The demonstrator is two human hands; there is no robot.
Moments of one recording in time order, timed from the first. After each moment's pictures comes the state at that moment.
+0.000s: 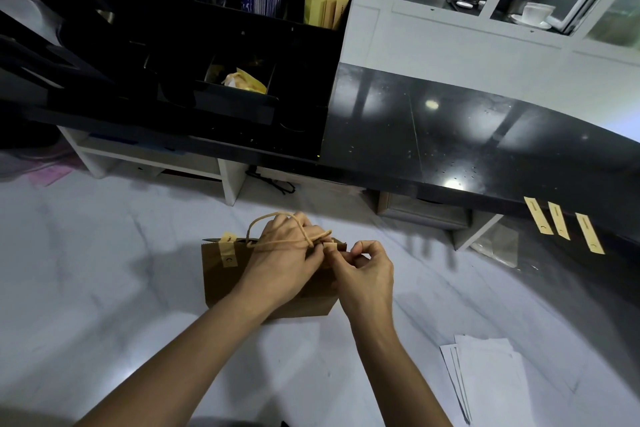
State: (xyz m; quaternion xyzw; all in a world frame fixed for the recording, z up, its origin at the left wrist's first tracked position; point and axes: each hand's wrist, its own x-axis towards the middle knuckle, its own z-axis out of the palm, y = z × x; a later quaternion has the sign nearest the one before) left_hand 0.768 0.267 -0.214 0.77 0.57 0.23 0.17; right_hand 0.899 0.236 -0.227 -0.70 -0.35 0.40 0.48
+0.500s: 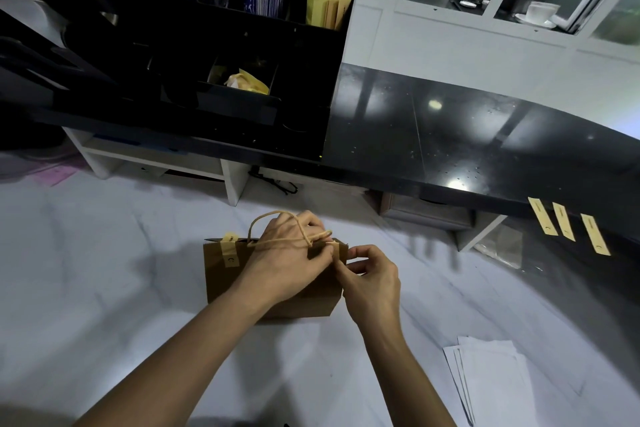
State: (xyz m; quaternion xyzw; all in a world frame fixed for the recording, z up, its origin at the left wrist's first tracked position) left_hand 0.766 0.271 -0.209 0.79 0.55 0.22 0.17; right_hand 0.911 0.232 -0.228 -0.73 -0.42 0.36 0.40
